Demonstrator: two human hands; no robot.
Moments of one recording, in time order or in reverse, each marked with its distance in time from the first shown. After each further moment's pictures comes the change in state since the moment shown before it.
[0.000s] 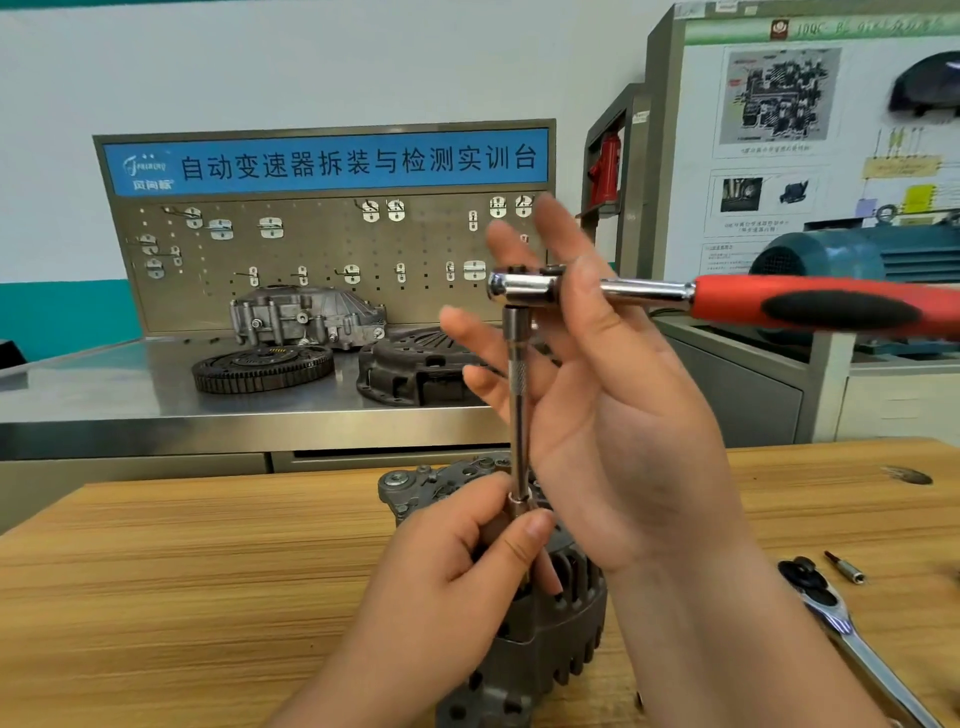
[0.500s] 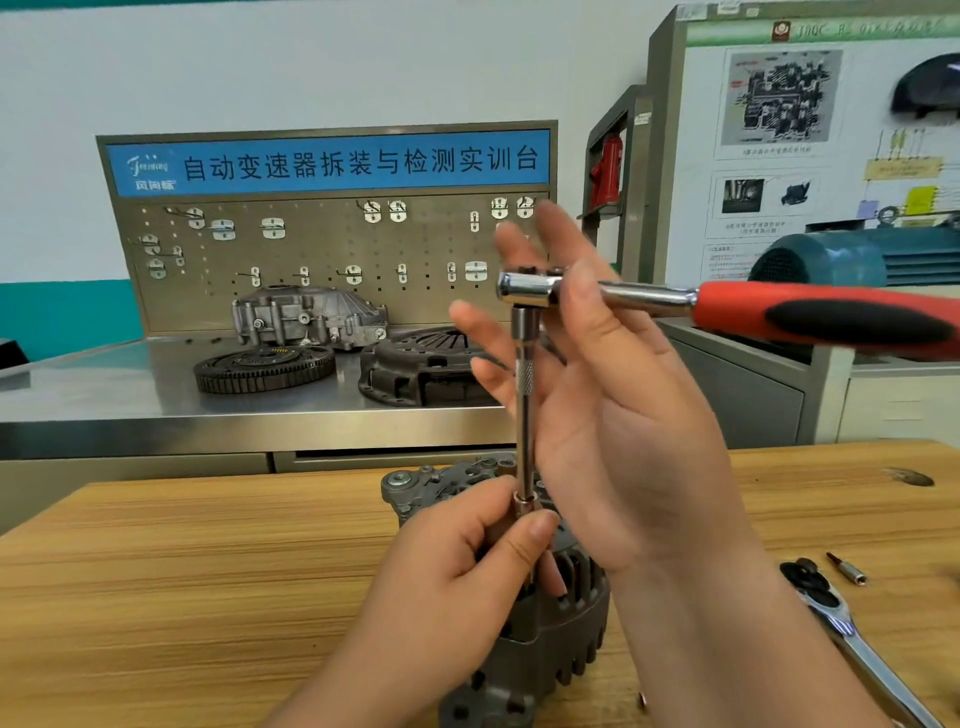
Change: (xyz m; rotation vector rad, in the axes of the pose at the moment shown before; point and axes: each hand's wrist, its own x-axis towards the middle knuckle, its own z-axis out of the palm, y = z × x) left_hand 0.000 0.000 -0.001 0.018 -0.022 -0.031; right_hand 0.000 0.001 -0.001 -0.089 0.037 -0.024
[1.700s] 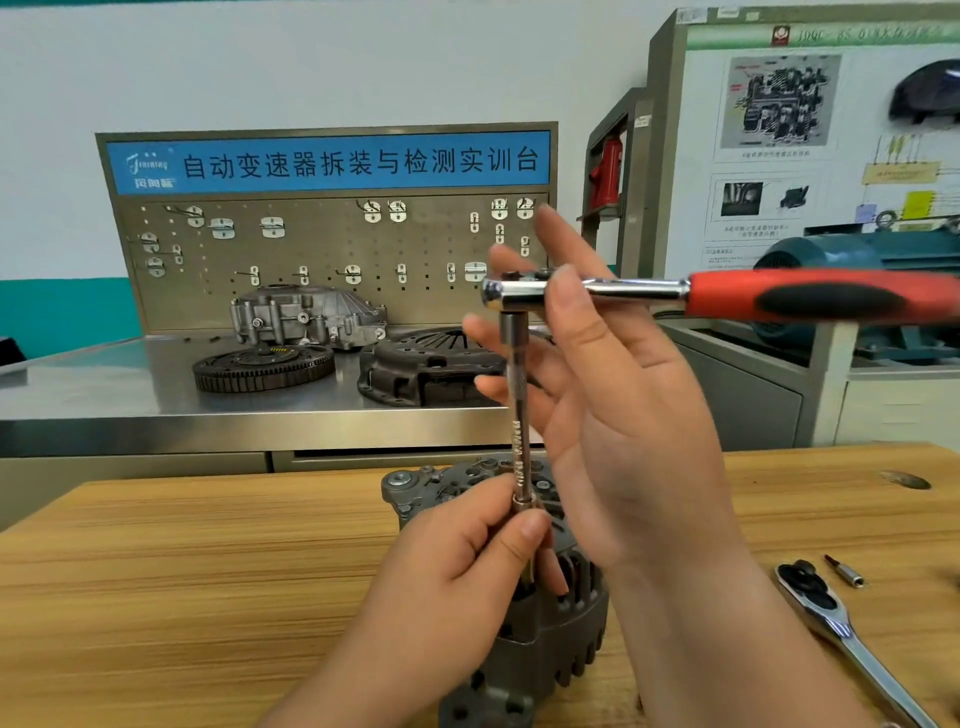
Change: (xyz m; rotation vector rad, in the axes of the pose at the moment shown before) left_hand 0.001 0.001 -0.002 0.060 -0.028 0.036; right_hand -0.003 0.002 0.002 -0.152 0.007 -0.073
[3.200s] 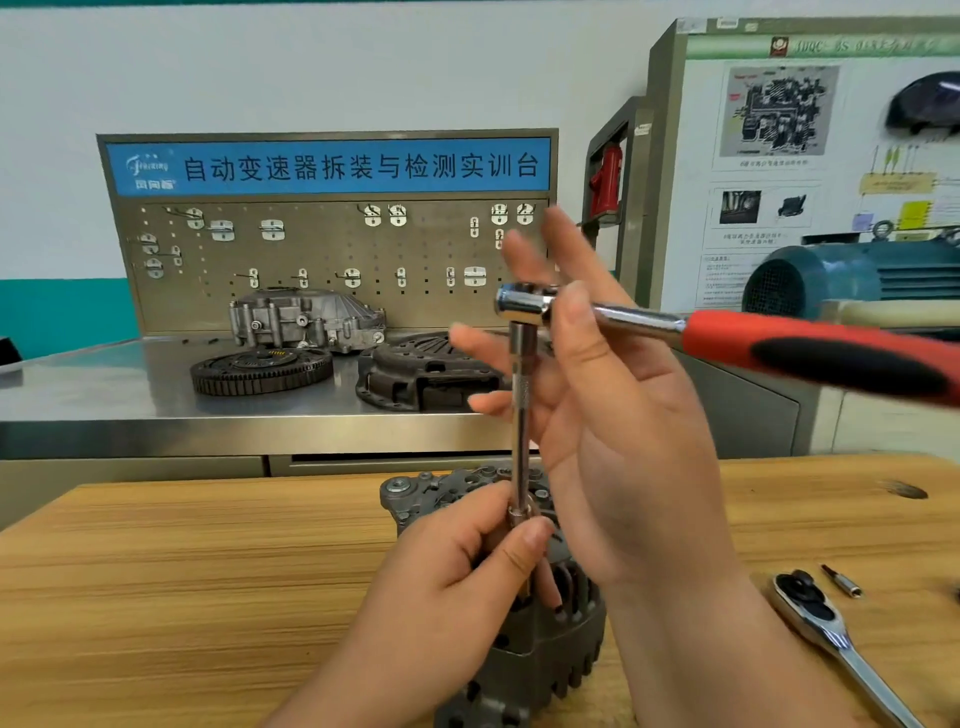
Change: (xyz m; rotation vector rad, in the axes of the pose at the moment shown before) left_hand 0.001 -0.002 0.000 -0.127 -0.012 -0.036; right_hand 0.000 -0.001 0.000 -0.022 -0.020 -0.025
